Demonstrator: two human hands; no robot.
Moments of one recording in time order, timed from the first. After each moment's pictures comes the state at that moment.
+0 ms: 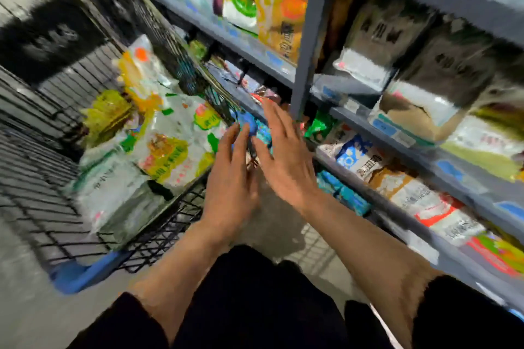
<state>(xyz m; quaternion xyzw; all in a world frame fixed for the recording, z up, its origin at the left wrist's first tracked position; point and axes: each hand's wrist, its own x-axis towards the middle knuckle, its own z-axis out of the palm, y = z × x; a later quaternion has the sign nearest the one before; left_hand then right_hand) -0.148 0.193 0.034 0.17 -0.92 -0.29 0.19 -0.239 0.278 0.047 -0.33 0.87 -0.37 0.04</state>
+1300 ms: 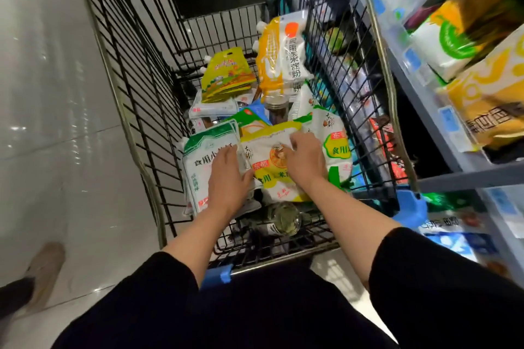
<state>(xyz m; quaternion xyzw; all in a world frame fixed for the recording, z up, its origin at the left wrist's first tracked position) -0.060 -0.008 -0.033 0.55 -0.77 -0.32 0.03 -0.217 0.034 -0.033 -0.34 0.87 -0.22 0.28</state>
